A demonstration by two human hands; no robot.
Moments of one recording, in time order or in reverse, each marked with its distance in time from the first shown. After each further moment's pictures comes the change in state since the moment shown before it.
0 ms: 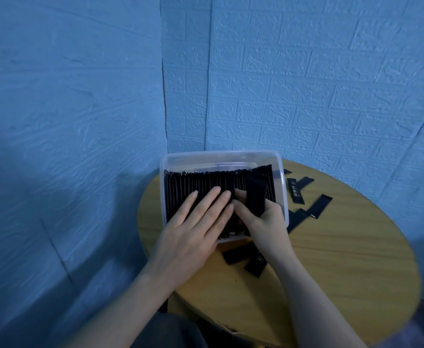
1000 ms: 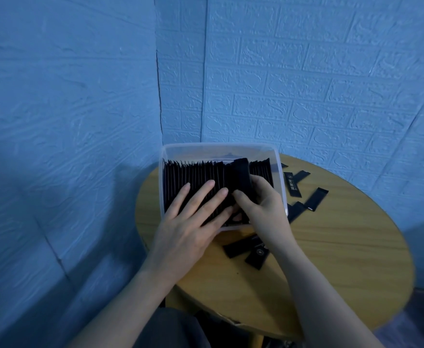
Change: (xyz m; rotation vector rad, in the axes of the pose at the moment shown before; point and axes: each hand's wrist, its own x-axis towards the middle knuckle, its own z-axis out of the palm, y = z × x) left_hand -0.004 -0.005 0.004 -0.217 0.021 -0.057; right_hand 0.008 0.001 0.001 -0.079 0.035 0.019
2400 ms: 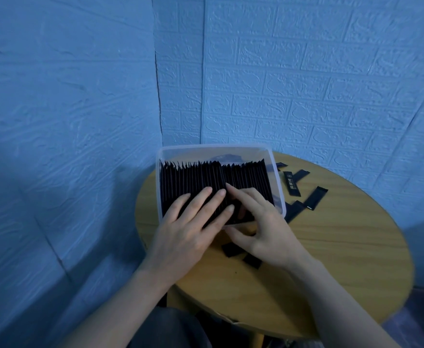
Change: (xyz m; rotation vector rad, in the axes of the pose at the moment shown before) left_hand -0.002 0.002 -0.001 0.109 0.044 0.055; right_hand -0.014 0.014 -0.024 -0.572 -0.305 -0.444
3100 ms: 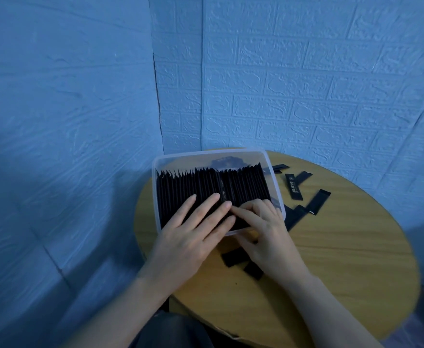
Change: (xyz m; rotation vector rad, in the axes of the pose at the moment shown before) left_hand 0.007 -0.006 -0.002 -0.054 -0.085 0.089; right_hand -0.006 0.010 0.010 -0.259 0.163 -0.060
